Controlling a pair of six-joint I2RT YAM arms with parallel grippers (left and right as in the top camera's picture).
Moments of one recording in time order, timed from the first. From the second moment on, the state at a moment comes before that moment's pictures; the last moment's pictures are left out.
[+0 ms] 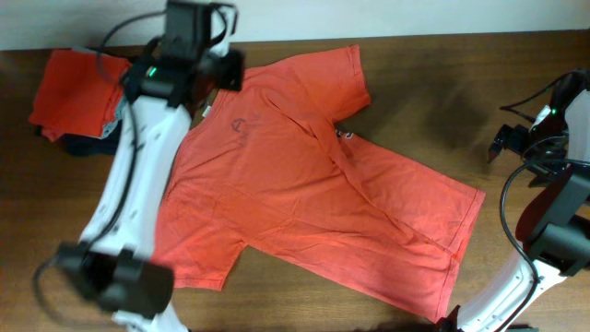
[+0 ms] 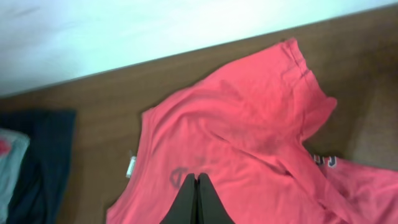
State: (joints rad) left arm -0.25 1.90 2.01 -0.89 0.02 0.01; right arm -0.51 2.13 1.85 -1.41 -0.02 0.15
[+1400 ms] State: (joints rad) left arm -0.28 2.62 2.28 -0.57 -0.01 0.18; right arm -0.51 2.13 1.85 -1.41 -0.02 0.15
